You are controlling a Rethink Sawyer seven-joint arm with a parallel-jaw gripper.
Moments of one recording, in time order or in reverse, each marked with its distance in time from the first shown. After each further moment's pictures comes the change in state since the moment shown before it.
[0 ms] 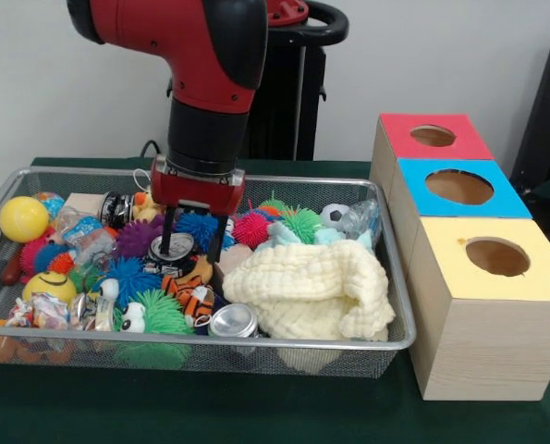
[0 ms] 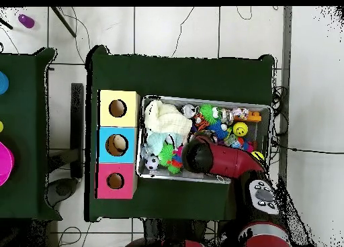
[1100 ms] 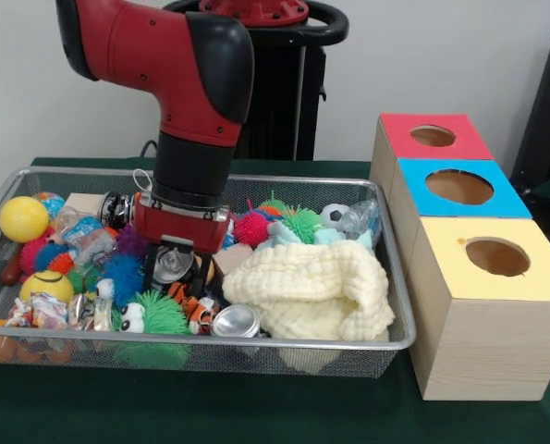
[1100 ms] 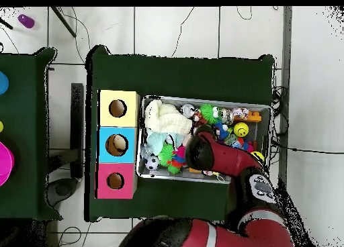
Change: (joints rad) arm -0.008 0.100 -0.012 -0.049 0.042 -0.216 0.000
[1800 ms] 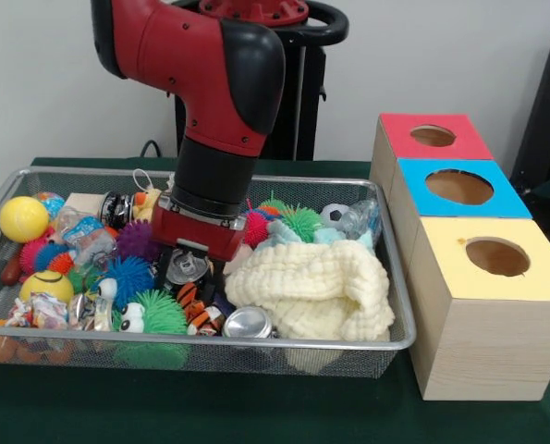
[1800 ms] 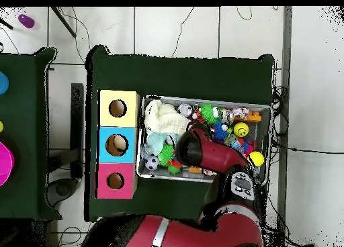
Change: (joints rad) arm 0.141 0.046 -0.123 -0.026 0.185 0.019 0.000
